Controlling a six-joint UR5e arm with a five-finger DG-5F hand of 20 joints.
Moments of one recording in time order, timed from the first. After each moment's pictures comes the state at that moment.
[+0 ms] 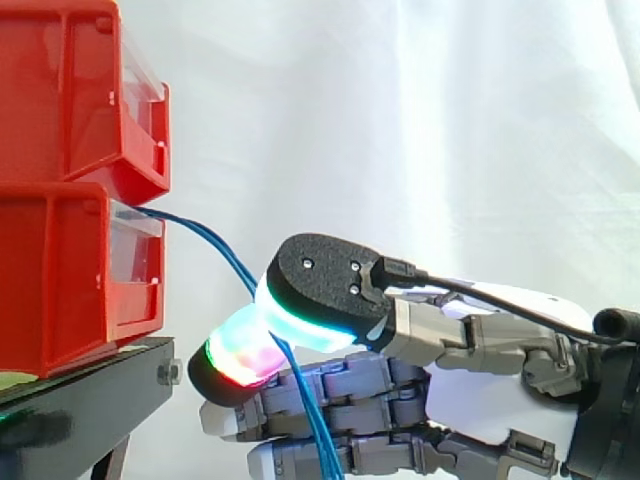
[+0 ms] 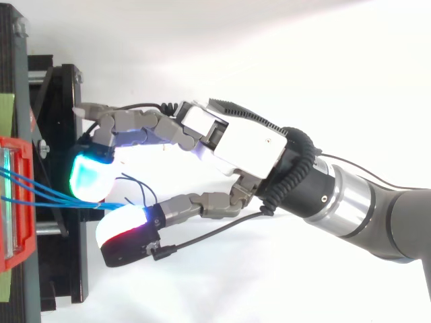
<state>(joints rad) 0.23 -2.45 -1.26 -2.22 -0.94 -0.41</state>
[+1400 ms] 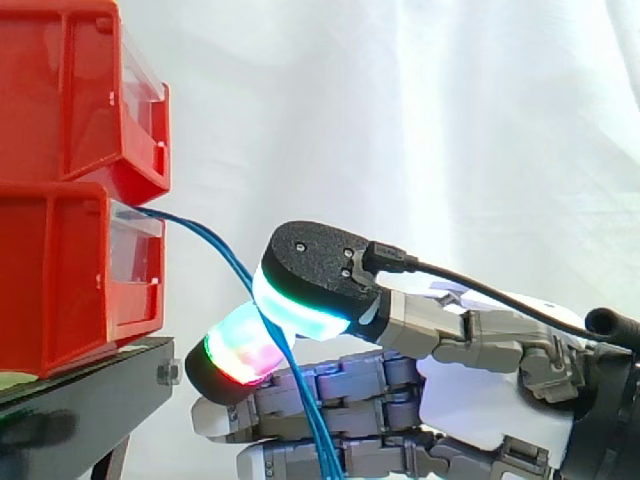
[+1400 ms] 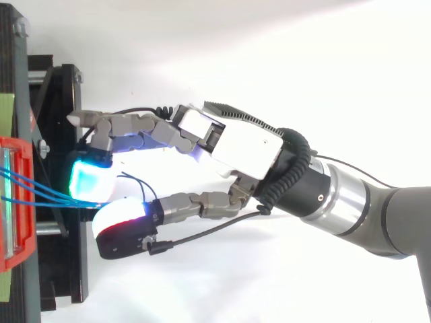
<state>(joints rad) 0.23 -2.46 -1.26 -2.19 -0.97 -0.40</state>
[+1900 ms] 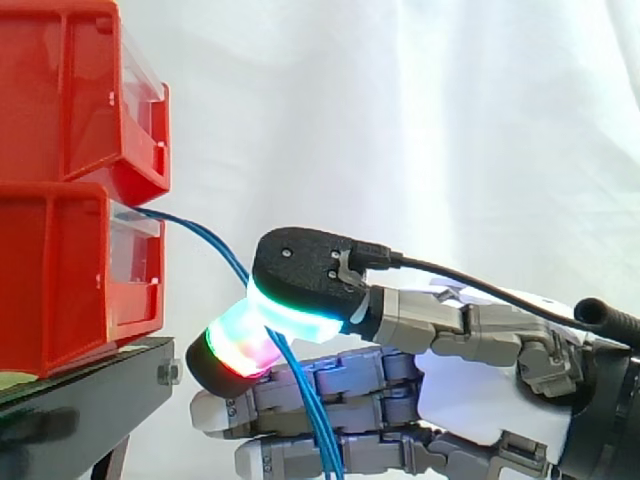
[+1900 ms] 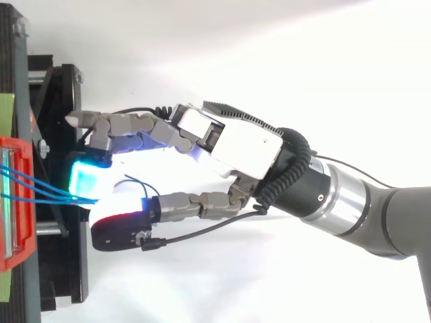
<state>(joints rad) 0.23 -2.46 -1.26 -2.19 -0.97 -0.39</state>
